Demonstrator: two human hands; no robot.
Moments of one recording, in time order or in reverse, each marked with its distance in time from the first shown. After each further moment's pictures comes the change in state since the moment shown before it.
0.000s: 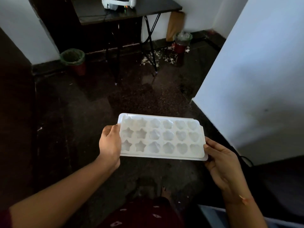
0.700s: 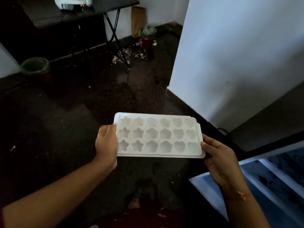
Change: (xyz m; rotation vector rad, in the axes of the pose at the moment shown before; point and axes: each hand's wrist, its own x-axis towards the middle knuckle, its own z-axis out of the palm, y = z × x) left_hand -0.071 -0.045 0.005 0.124 -0.134 0.111; right_hand -0.089 0.036 -0.081 0.083 0.172 -0.054
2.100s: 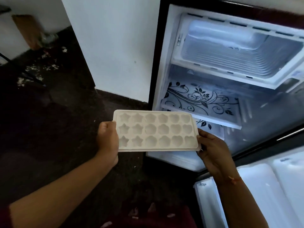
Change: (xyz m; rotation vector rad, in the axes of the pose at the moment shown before) left_hand -0.209 -0.058 0.141 0.172 -0.509 0.137; right_hand -0.159 0.001 -0.233 0.237 0.503 -0.142
